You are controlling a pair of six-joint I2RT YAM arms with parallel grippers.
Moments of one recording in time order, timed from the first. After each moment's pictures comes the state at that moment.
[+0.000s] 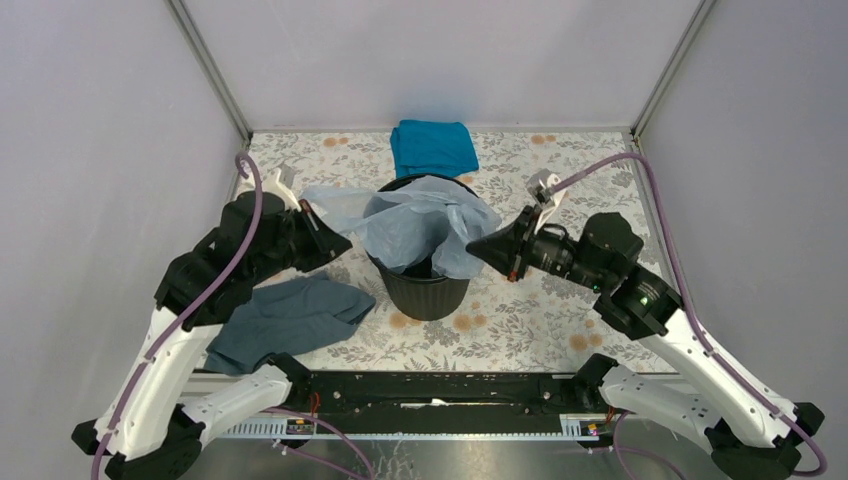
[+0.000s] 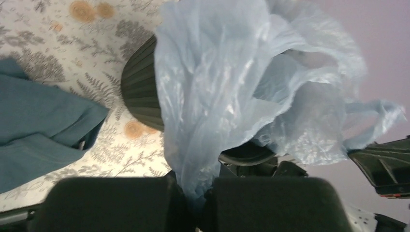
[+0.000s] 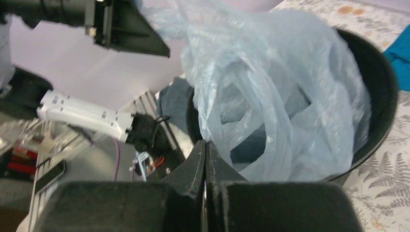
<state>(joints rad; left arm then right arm) -0.58 0.91 1.43 -1.08 -0.02 -0.85 0.76 0.83 1.02 -0.26 -0.31 0.40</state>
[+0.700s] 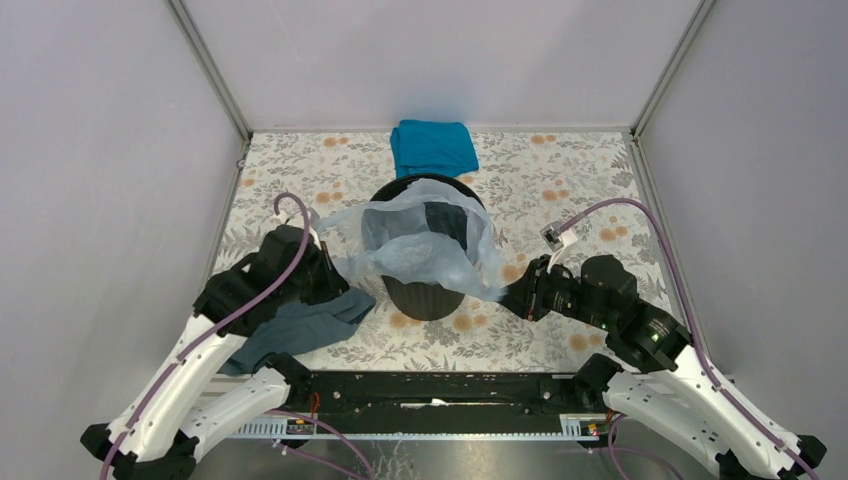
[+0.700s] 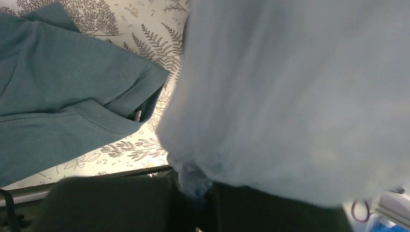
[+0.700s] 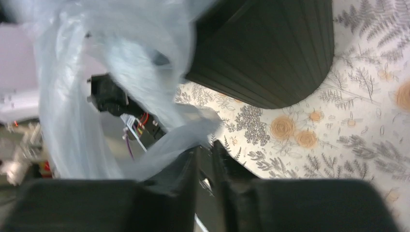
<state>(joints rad) -0.58 0.77 1.05 -1.07 -0.04 -0.75 0.76 0.56 0.74 -0.51 -0.28 0.57</state>
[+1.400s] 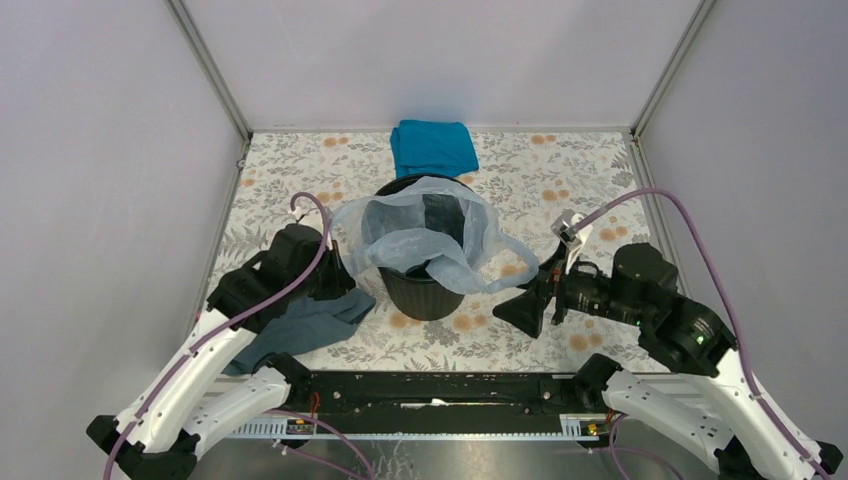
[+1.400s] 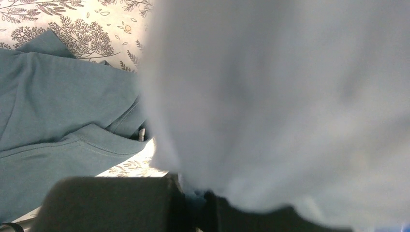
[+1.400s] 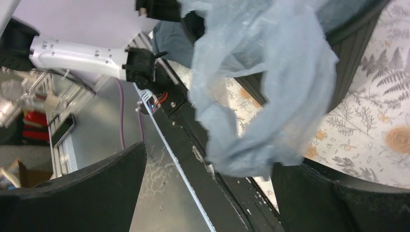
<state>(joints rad) -0.58 0.80 0.96 -0.95 -0.02 -0.62 0.76 0.62 1.05 -0.75 -0.37 0.38</state>
